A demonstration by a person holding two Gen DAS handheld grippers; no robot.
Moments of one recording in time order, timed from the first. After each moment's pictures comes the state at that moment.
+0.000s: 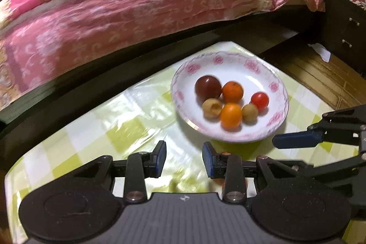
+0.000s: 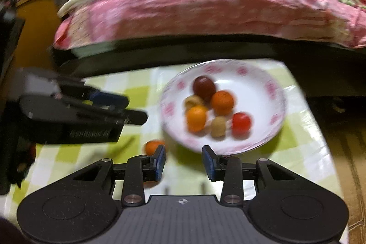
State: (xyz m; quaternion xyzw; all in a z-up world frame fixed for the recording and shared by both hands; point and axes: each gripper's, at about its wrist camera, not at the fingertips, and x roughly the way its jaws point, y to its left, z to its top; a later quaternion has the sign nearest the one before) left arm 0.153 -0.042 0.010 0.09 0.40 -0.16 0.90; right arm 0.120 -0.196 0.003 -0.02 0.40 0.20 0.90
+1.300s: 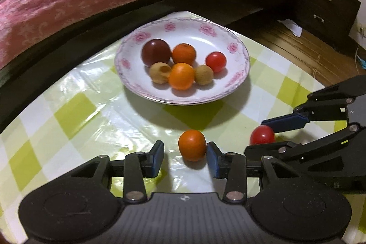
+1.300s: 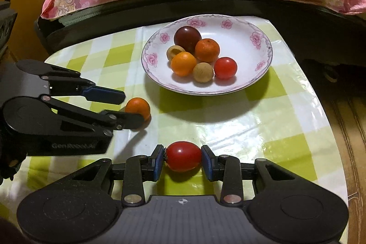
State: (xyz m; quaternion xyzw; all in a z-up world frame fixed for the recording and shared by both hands) left arm 0.139 -0.079 -0.030 0.11 0.43 -0.25 0.86; right arm 0.110 -0.221 -0.023 -0.02 0.46 0.16 0.87
